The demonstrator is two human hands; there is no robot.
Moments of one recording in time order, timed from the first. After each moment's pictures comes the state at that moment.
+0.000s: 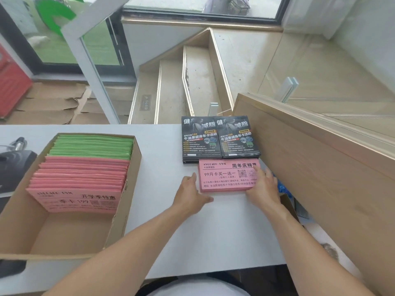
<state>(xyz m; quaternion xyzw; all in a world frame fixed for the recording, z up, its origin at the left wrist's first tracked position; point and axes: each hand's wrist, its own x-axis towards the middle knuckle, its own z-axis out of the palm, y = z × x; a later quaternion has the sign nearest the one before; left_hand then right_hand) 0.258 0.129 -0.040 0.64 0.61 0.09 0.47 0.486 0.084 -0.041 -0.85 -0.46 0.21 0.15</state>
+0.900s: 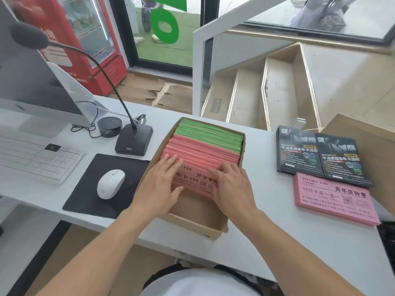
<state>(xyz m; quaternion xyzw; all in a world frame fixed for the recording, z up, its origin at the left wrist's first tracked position) -0.082 0.099 0.004 0.75 0.64 0.14 0.11 0.134 0.112 0.015 -0.60 -0.79 0.04 0.12</state>
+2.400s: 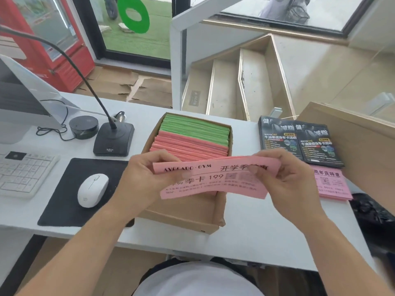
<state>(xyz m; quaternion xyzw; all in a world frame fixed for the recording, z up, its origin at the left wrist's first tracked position) -0.076 0.081 0.105 0.56 0.50 0.43 0.50 0.199 0.061 0.108 -0.55 -0.60 0.33 0.47</state>
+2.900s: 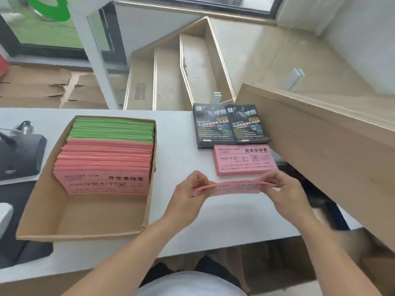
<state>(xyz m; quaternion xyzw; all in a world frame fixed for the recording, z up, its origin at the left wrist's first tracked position) 0.153 0.070 0.009 0.58 0.45 0.28 0.62 0.404 0.000 0.042 -0.74 -0.48 0.30 0.36</state>
